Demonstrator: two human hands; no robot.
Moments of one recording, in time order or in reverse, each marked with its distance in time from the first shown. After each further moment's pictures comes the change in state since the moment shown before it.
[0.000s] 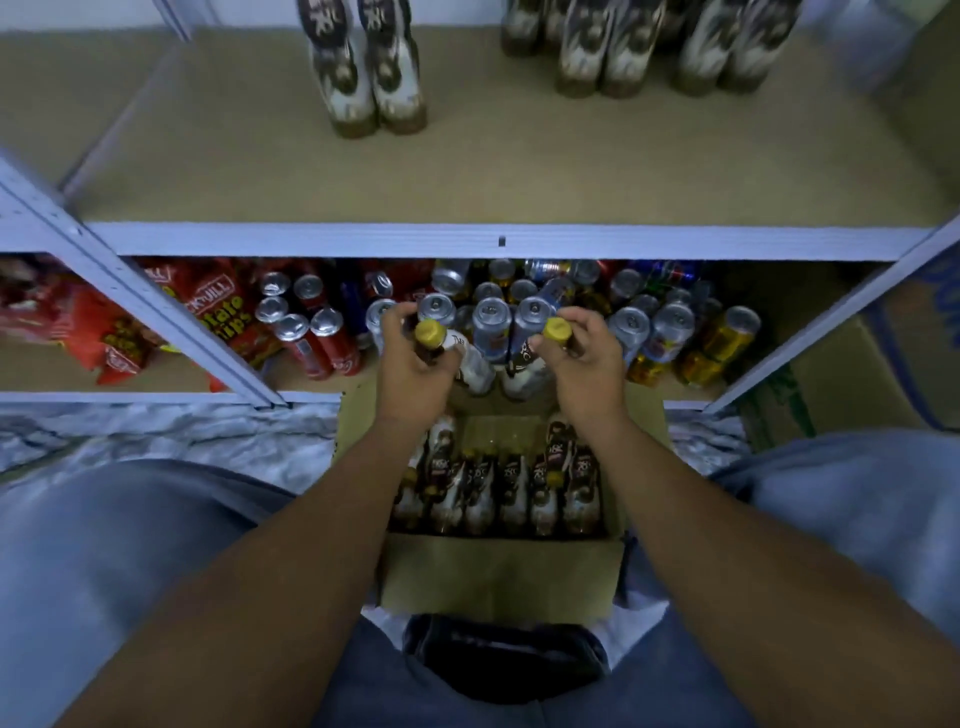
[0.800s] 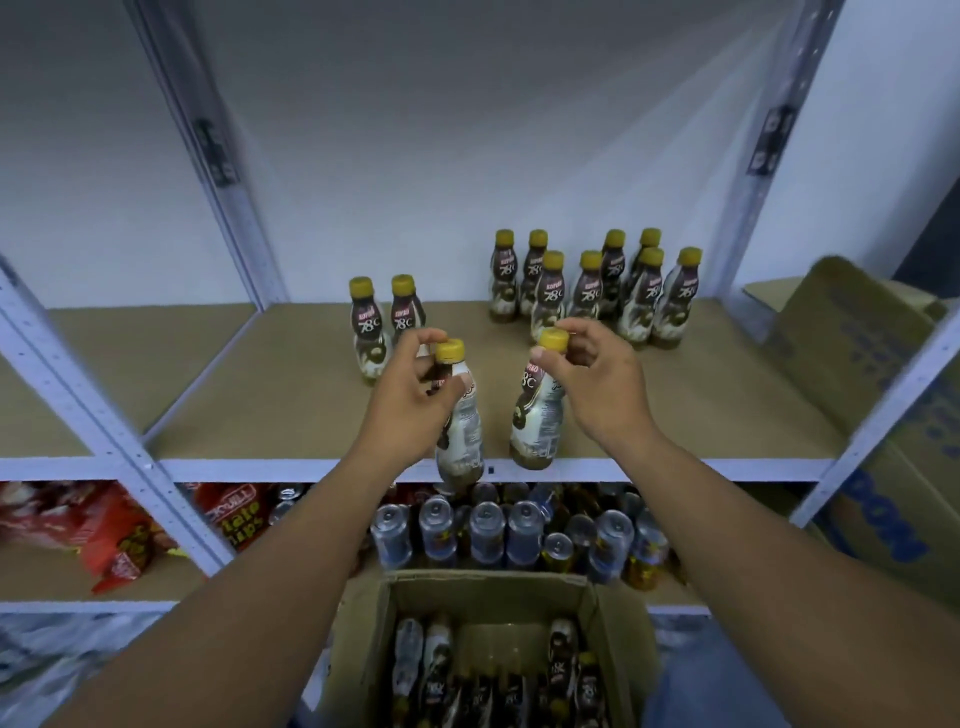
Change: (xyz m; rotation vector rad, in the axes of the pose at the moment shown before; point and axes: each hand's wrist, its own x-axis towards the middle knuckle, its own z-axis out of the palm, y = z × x) left_hand 0.092 0.206 -0.045 -0.139 -0.088 0.298; right_hand 0.091 -0.223 -0.026 -0.037 0.010 -0.426
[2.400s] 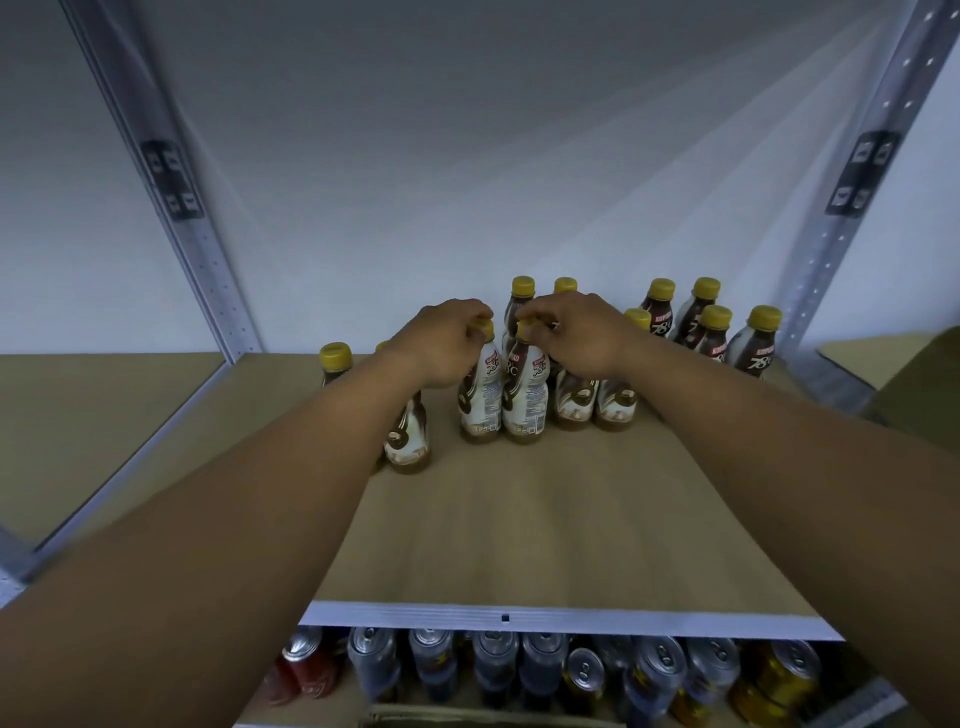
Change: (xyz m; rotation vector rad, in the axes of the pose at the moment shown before) left_hand 0.215 -0.004 0.010 0.830 -0.280 0.065; right_hand 0.198 -0.005 0.037 -0.853 -0.512 -0.200
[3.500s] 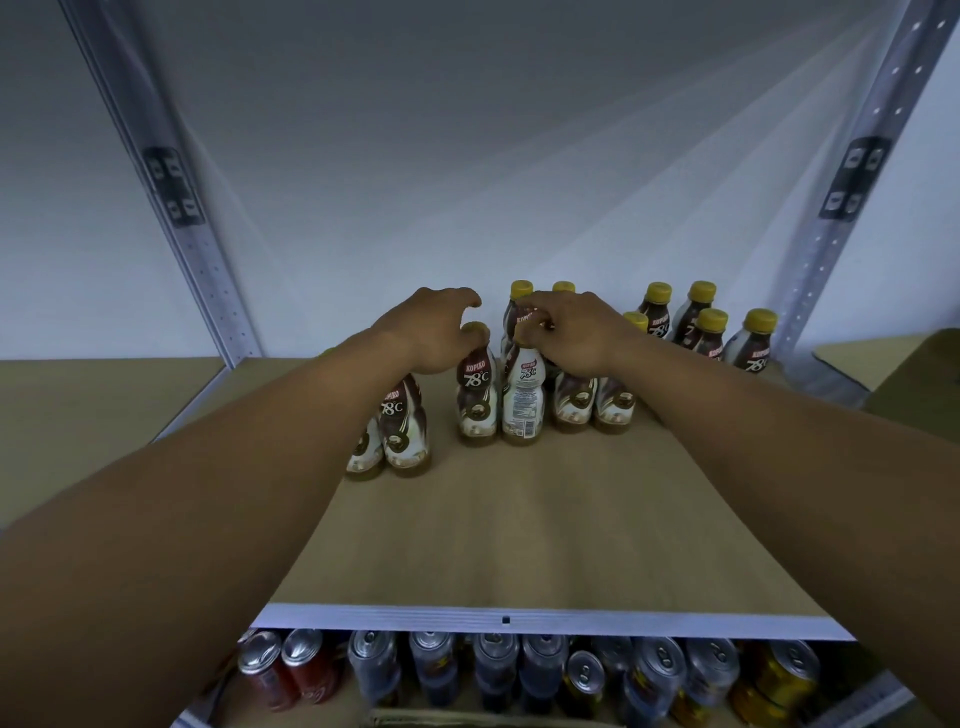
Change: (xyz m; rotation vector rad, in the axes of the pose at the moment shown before) left_hand 0.002 0.003 -0.025 0.182 -0.090 -0.017; right_hand 0.000 -0.009 -0.006 0.001 -0.024 0.034
